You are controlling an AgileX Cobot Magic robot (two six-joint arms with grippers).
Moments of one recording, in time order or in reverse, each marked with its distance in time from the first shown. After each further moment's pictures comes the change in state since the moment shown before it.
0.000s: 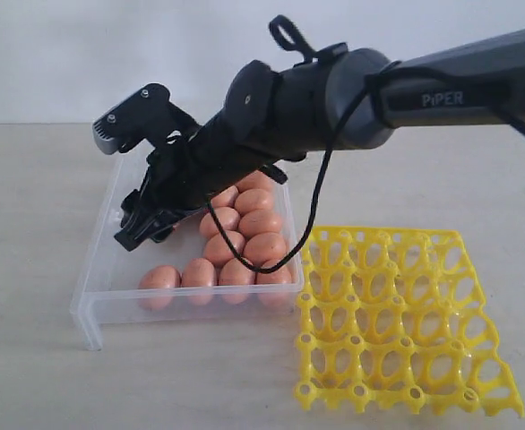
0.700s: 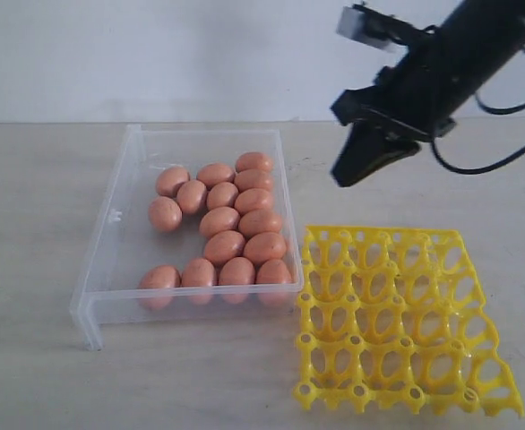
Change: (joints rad) left arm 0.000 0.000 0.000 0.000 0.000 0.000; right arm -0.512 -0.303 0.068 -0.055 0.820 0.360
